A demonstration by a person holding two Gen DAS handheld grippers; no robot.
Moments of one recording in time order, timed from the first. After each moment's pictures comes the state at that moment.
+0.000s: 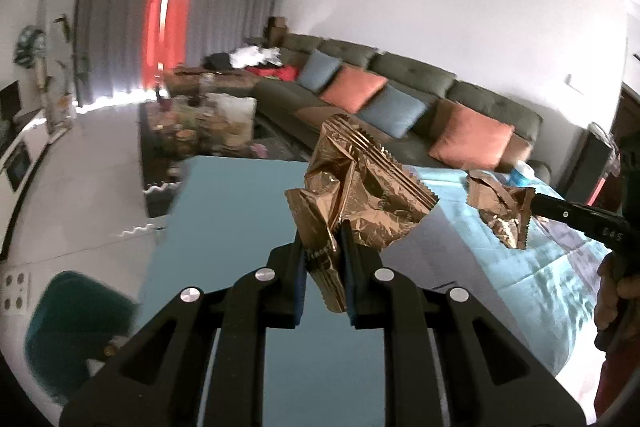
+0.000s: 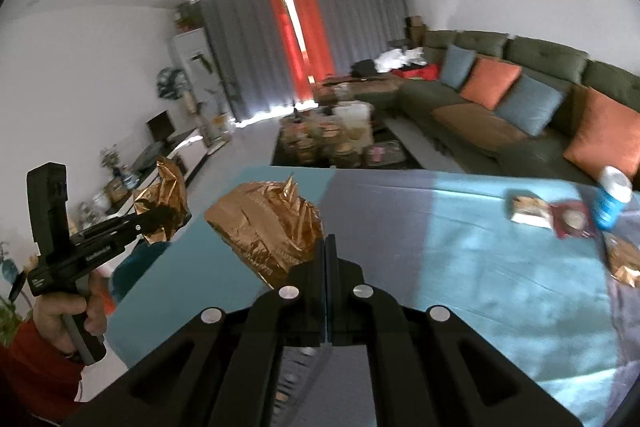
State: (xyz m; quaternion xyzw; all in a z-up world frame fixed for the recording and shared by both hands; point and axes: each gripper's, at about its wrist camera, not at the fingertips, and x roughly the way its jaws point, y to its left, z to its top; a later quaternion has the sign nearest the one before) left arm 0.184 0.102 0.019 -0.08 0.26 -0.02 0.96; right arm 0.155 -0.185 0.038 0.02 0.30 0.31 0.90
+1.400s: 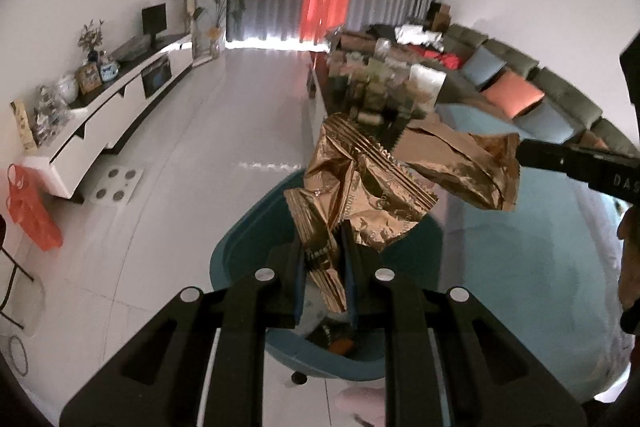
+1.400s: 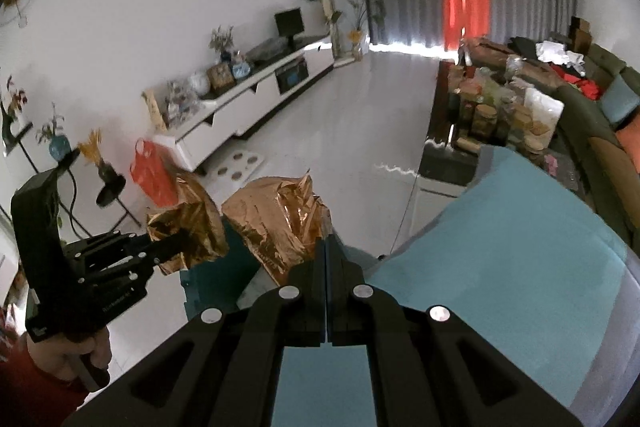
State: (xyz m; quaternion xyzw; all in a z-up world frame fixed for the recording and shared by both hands) left arm 0.029 0.353 -0.056 -0.15 0.32 0.24 0.90; right arm 0.140 0.167 0.005 -0.14 0.36 0.50 0.77
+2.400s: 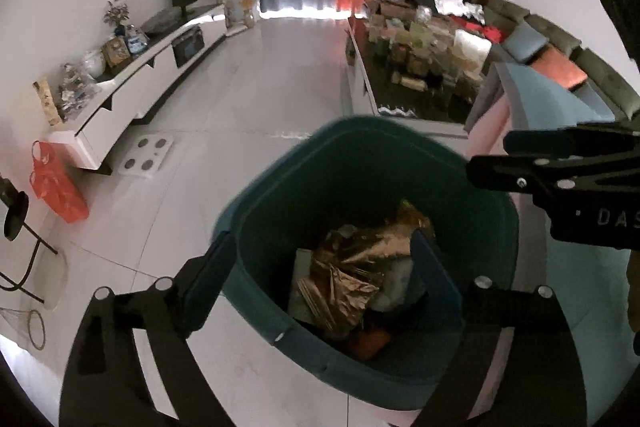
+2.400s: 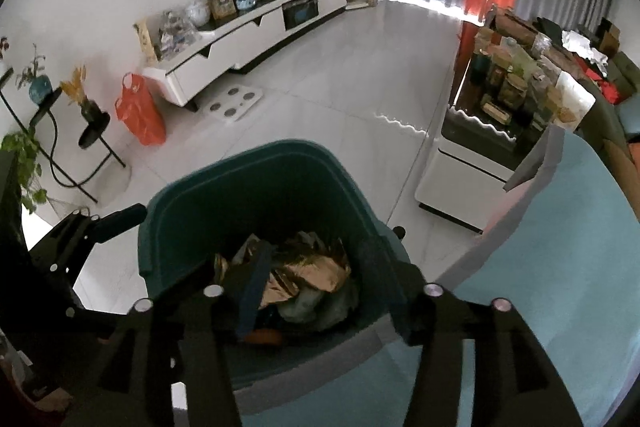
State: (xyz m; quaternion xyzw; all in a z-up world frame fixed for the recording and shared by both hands) left arm 0.080 0.374 -0.125 -0.16 0.37 0.30 0.87; right arm 0.135 0.254 -0.052 -0.23 0.41 0.49 0.73
